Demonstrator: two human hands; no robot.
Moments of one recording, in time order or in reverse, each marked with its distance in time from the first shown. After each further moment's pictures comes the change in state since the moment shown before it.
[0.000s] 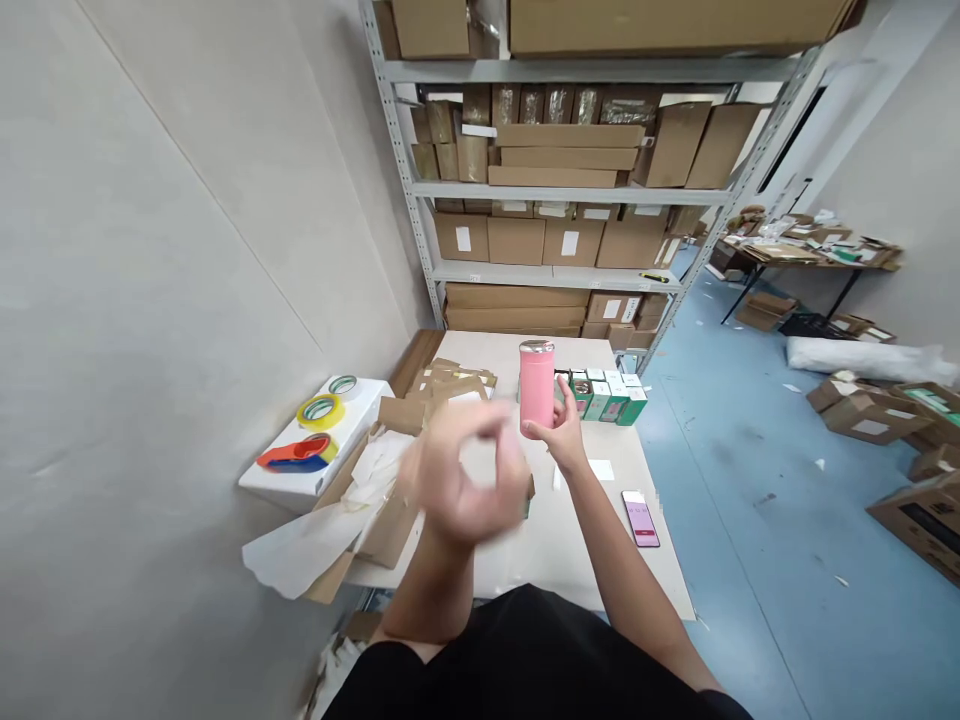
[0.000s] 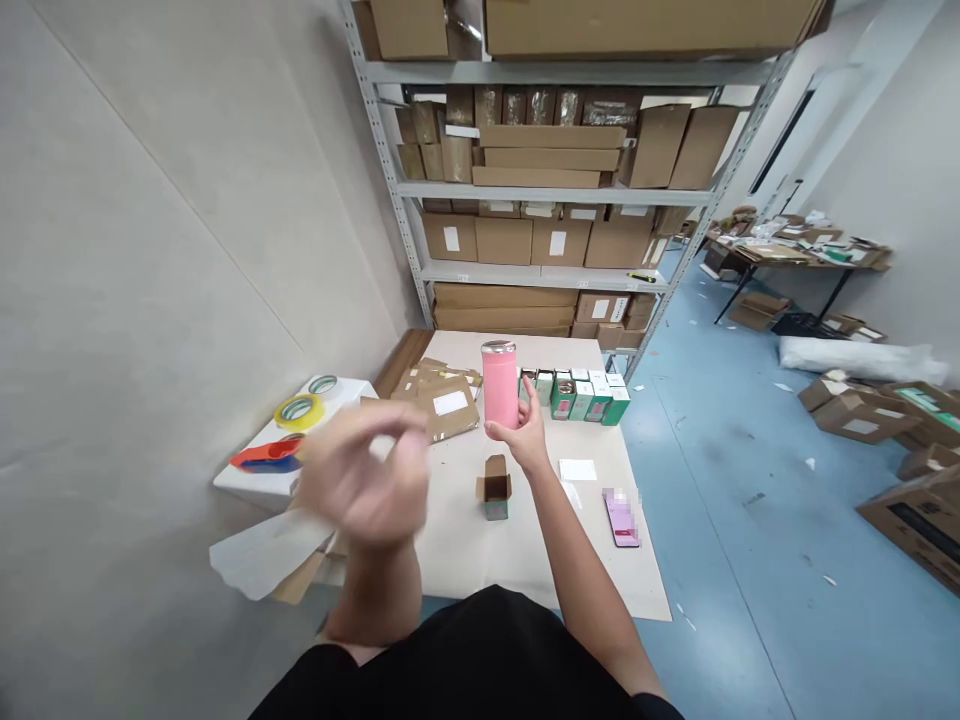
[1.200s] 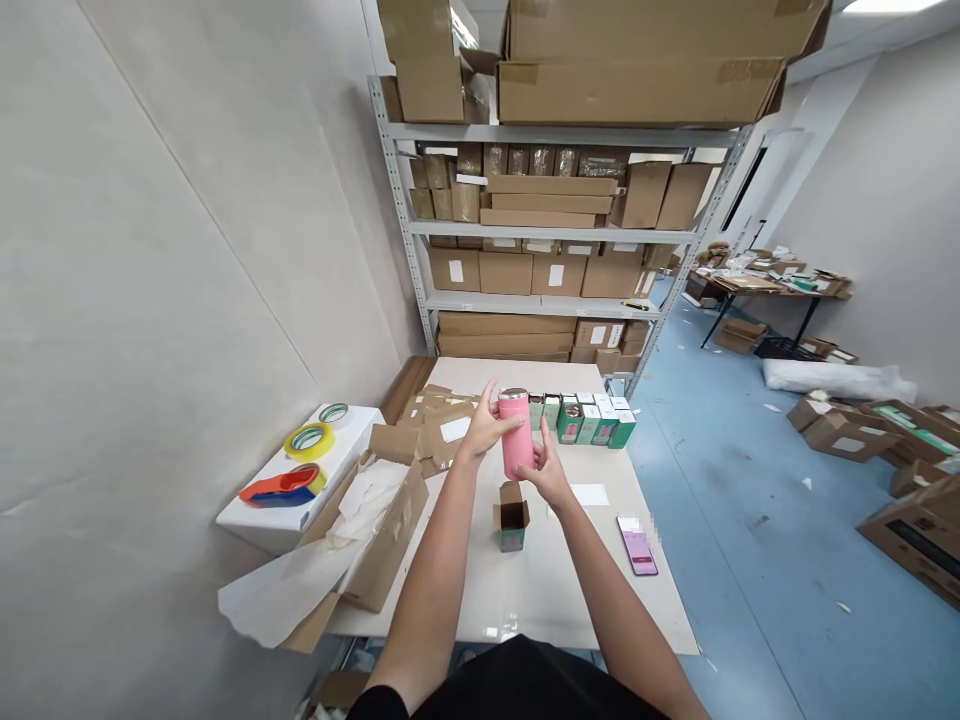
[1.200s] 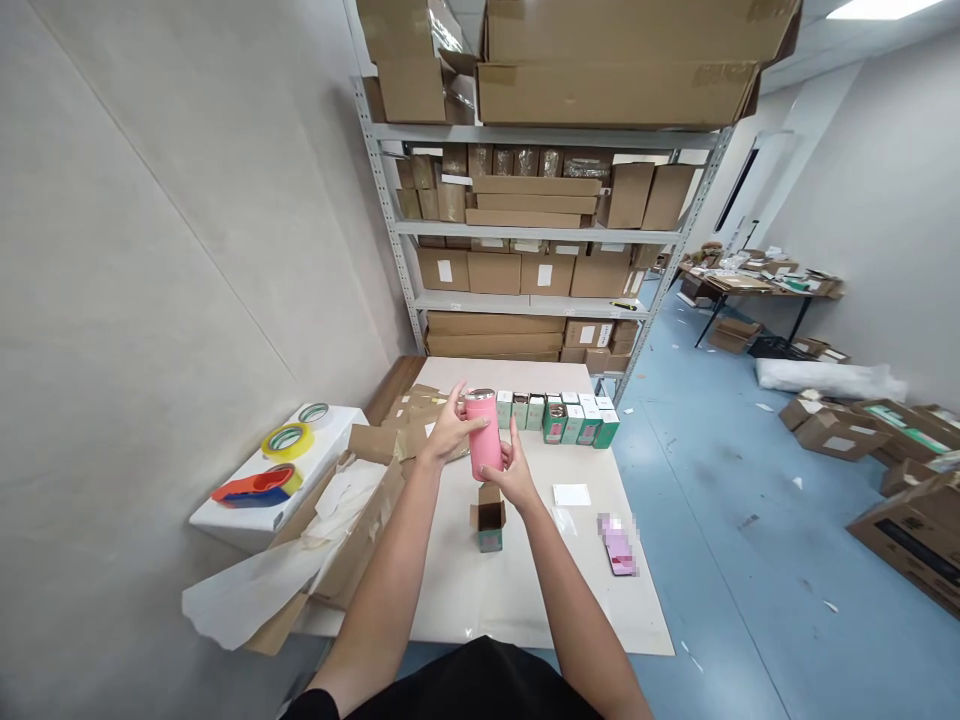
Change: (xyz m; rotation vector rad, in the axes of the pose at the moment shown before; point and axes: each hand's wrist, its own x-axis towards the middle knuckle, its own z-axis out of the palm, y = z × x) left_hand -0.038 -0.191 0.109 -0.712 -0.531 -0.835; right_hand -0.020 0.040 -0.006 -0.081 -0.153 0.039
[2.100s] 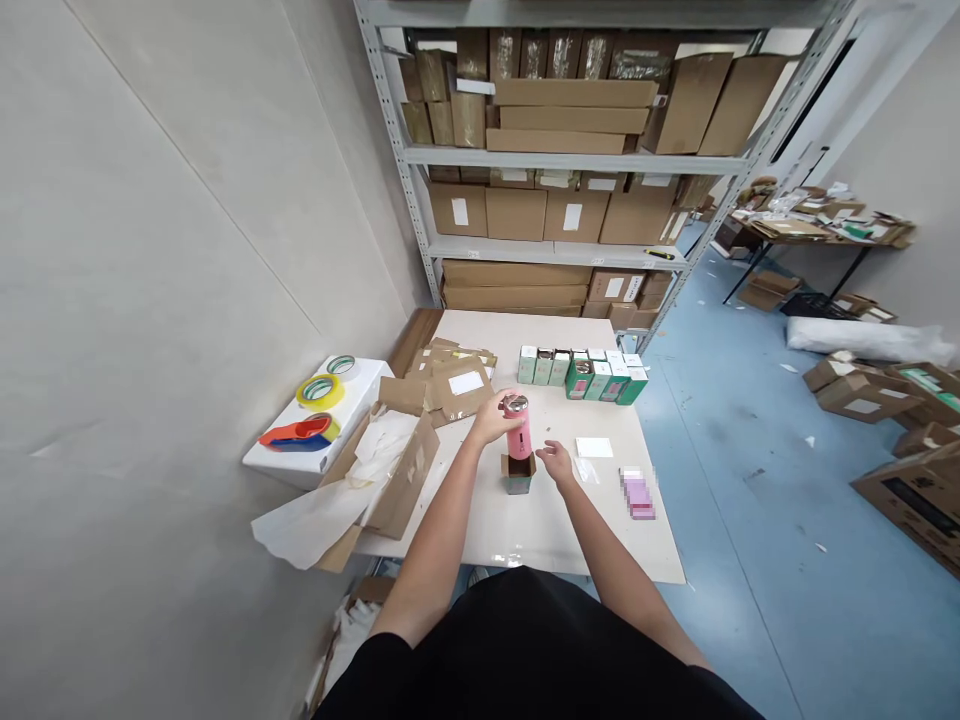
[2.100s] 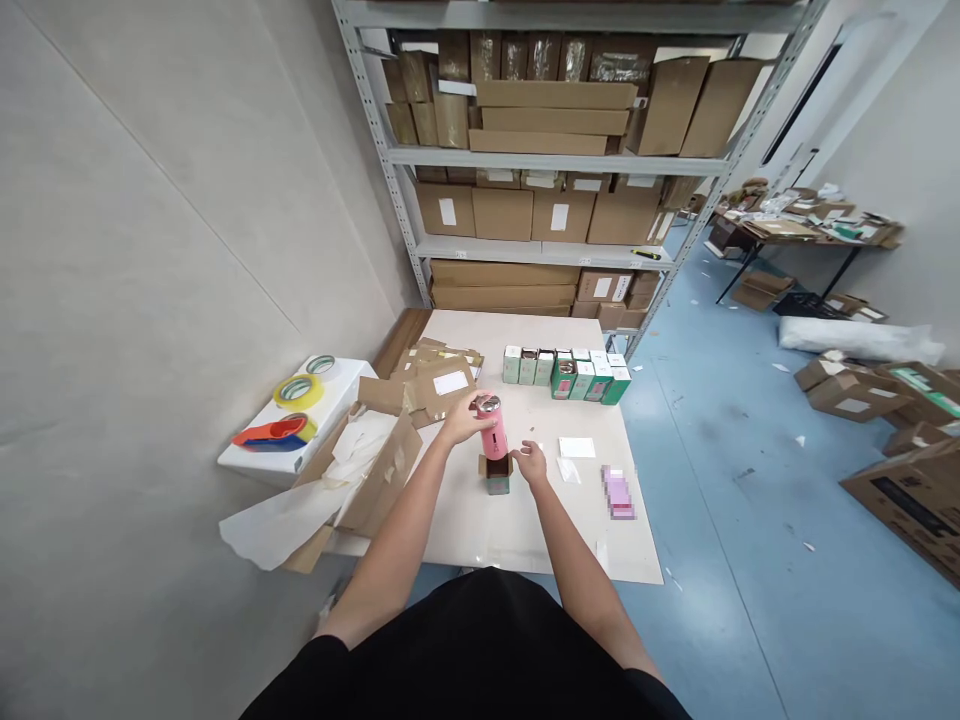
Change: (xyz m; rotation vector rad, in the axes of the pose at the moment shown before) left_hand -0.026 -0.107 -0.032 0.505 -0.018 -0.050; right_hand -0.039 0.176 -0.059 -0.440 0.336 0.616
